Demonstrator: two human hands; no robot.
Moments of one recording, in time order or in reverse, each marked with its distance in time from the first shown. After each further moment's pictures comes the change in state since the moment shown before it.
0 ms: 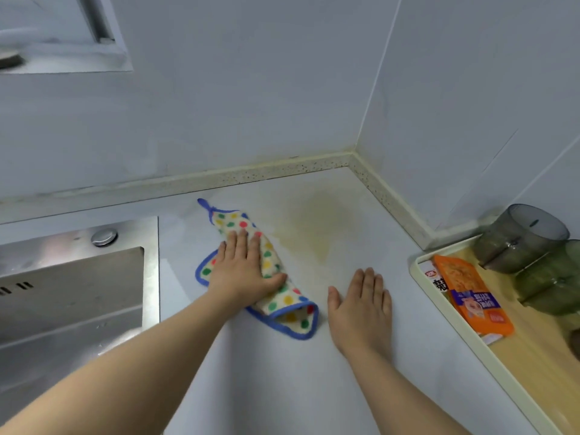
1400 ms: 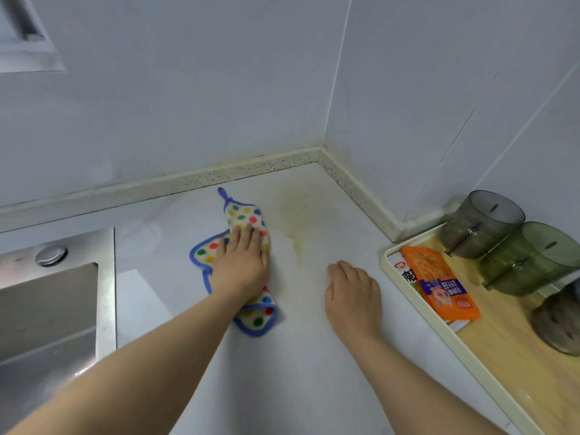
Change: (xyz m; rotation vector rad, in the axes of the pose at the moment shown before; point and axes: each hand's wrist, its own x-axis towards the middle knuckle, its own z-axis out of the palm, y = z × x) left_hand 0.027 0.050 0.010 -0.072 0.147 0.048; right_hand 0.022 0.030 -0.011 0.022 0.098 -0.118
